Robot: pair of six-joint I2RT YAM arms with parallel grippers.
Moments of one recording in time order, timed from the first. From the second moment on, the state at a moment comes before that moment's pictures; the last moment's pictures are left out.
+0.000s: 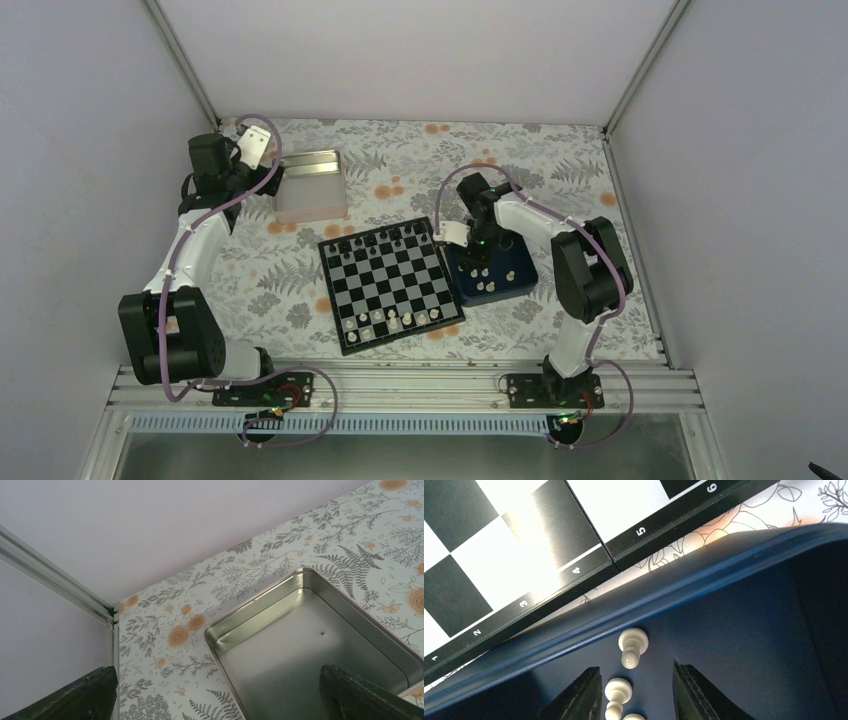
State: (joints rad) left arm 0.14 1.38 1.03 -0.12 0.22 0.46; right arm 0.47 1.83 1.24 -0.91 -0.17 -0.87
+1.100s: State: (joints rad) left arm 0.14 1.38 1.03 -0.13 0.22 0.46; right arm 0.47 1.77 1.36 -0.98 -0.12 -0.87
